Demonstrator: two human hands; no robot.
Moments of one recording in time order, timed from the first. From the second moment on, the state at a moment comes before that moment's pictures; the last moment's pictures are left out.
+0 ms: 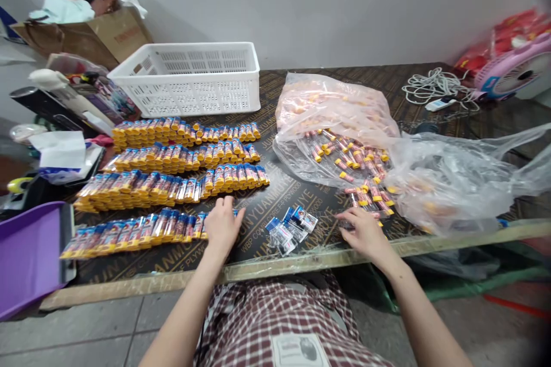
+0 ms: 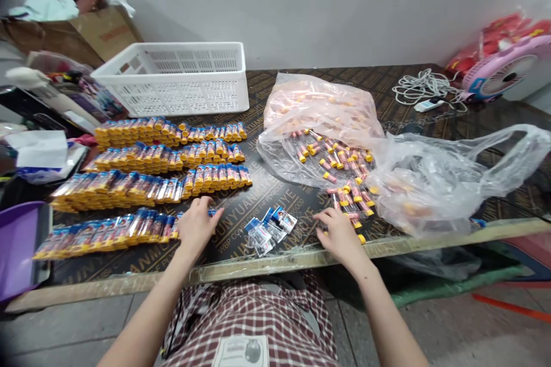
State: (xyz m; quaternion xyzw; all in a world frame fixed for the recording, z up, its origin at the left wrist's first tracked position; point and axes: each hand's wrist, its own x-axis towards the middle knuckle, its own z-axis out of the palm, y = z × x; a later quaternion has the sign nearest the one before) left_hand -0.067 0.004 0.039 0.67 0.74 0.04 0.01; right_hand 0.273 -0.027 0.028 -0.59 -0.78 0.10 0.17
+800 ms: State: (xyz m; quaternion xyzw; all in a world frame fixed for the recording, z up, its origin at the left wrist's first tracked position) left_hand -0.004 -0.021 0.006 0.71 0.65 0.13 0.24; right_hand 0.227 -0.027 0.028 -0.61 -0.66 0.30 0.33
